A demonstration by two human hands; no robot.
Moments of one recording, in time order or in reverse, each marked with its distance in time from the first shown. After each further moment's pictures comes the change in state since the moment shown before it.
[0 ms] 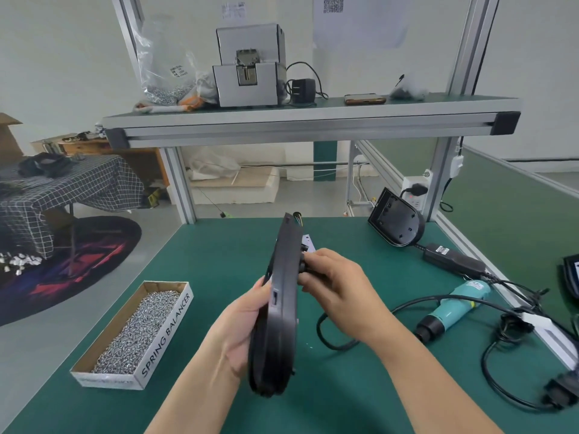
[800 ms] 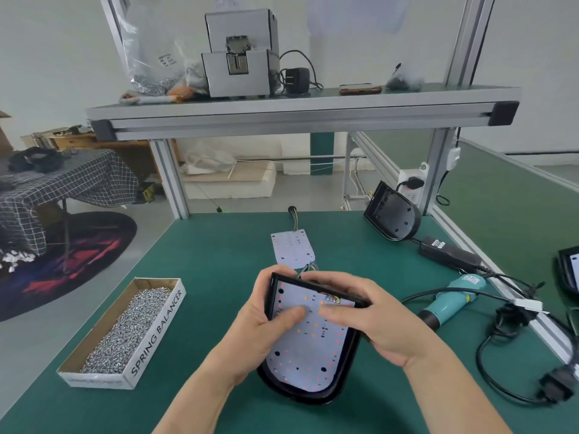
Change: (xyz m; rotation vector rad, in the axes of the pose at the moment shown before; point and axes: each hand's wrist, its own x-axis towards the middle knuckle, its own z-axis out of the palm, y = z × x) left_hand 0.001 -0.029 -0.007 0.642 -0.212 0.482; right_hand -0.042 0.018 -0.021 0.654 -0.180 0.383
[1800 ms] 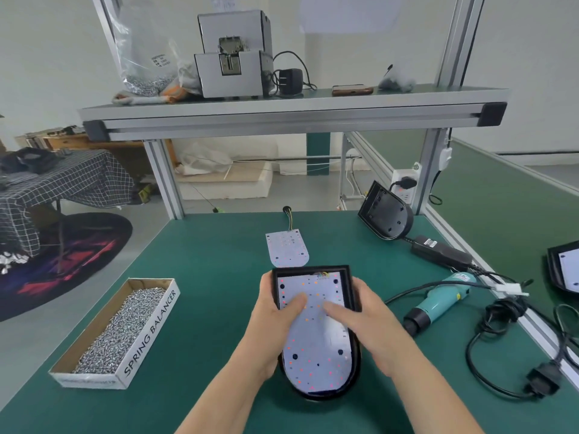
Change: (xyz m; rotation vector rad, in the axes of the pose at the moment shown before) left_hand 0.020 -0.026 0.034 -0.214 0.230 -0.220; right_hand 0.004 0.050 -0.006 0.044 0.346 0.156
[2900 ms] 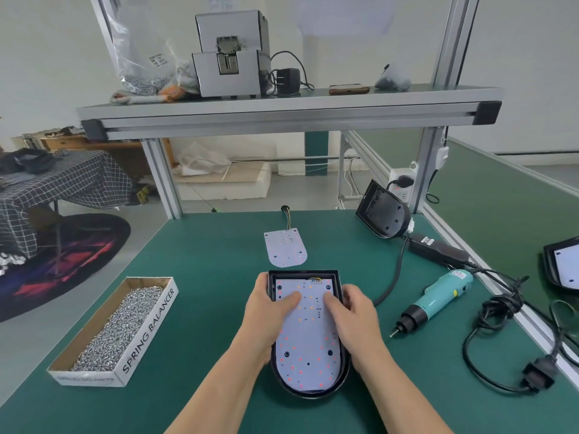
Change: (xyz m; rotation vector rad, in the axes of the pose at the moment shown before) left_hand 0.023 -0.013 -0.006 0.104 0.183 -0.093; right_hand 0.021 0.028 0.022 -0.218 0.358 -0.042
